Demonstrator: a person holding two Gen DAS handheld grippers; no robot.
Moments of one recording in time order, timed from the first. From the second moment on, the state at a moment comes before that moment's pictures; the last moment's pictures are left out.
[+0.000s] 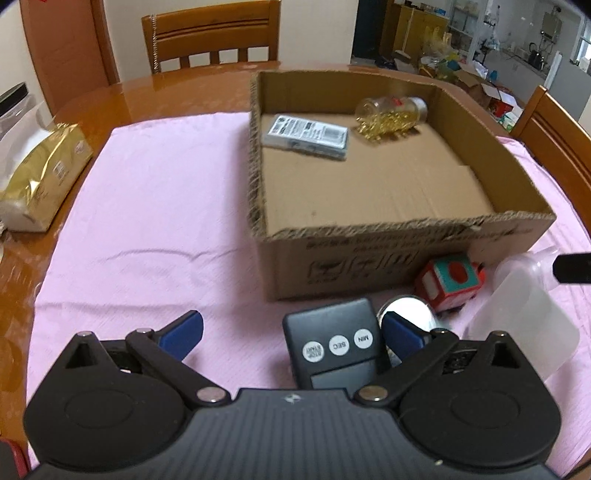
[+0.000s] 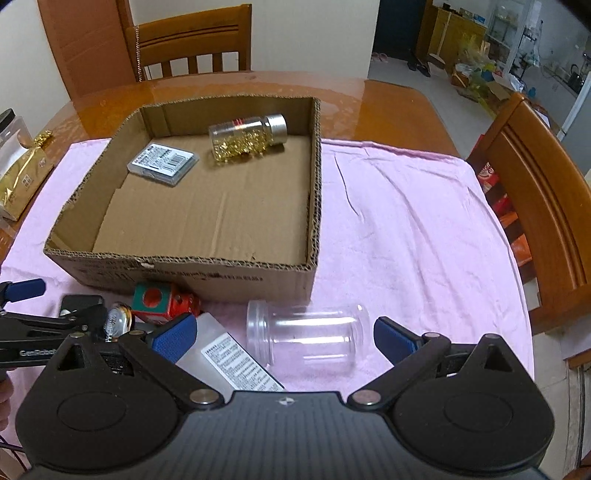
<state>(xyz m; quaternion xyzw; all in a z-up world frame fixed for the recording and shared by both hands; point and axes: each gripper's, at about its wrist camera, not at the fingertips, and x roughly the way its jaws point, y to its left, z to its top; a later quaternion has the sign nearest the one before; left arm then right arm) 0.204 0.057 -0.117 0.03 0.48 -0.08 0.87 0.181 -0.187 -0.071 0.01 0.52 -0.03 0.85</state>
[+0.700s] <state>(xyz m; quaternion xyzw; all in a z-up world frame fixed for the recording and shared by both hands) 0.175 0.107 -0.116 0.01 0.50 -0.04 0.87 0.216 -0.193 -0.114 -0.05 0.55 -0.03 0.83</state>
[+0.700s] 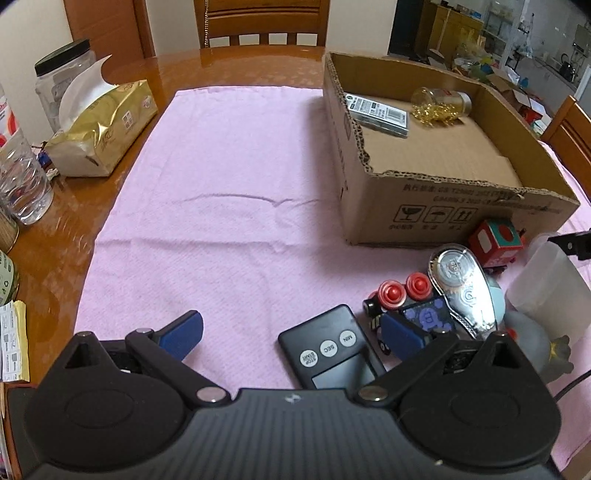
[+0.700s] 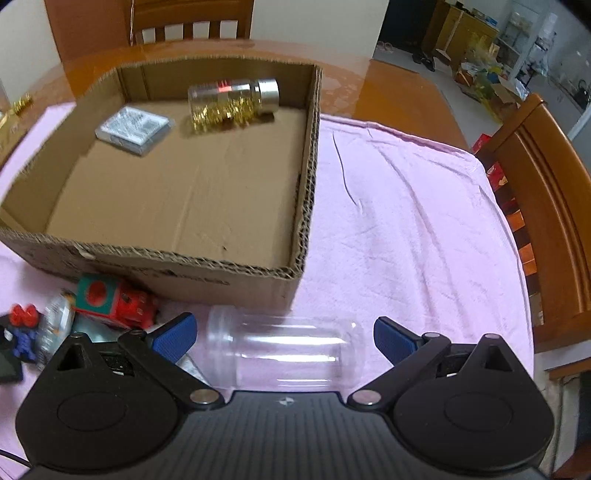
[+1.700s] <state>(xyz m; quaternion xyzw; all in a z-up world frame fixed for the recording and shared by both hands) 0.182 0.086 -0.123 0.12 0.51 -0.25 0.81 0.183 -0.265 -0.154 -0.02 0.57 -0.01 0.82</state>
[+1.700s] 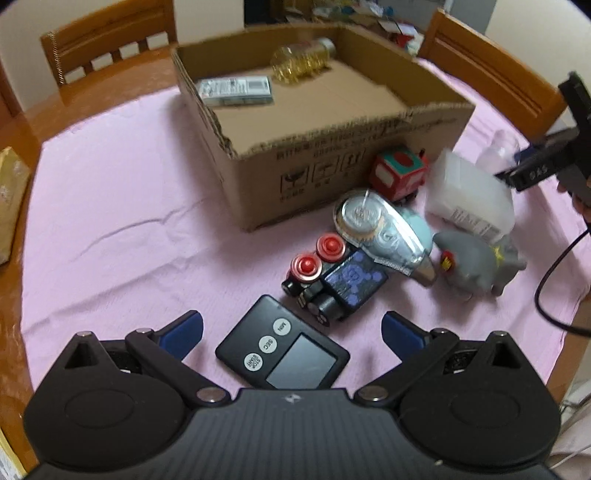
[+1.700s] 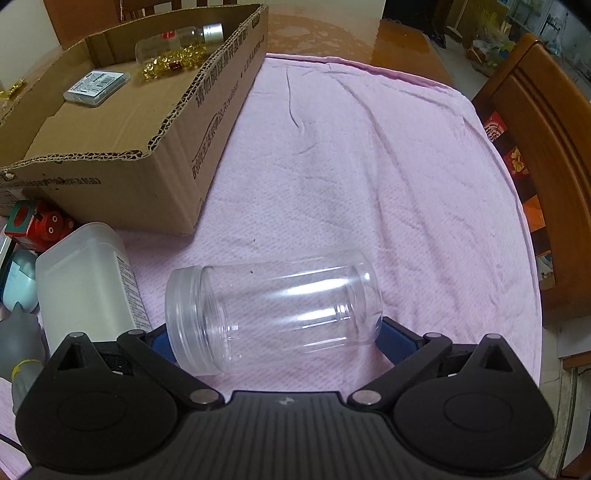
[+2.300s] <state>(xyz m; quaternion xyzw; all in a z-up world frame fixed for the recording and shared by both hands) 0.158 0.077 -0.138 0.15 0.53 -0.28 0.79 0.187 -0.265 -0.153 -0.01 0.57 -0.01 0.82</state>
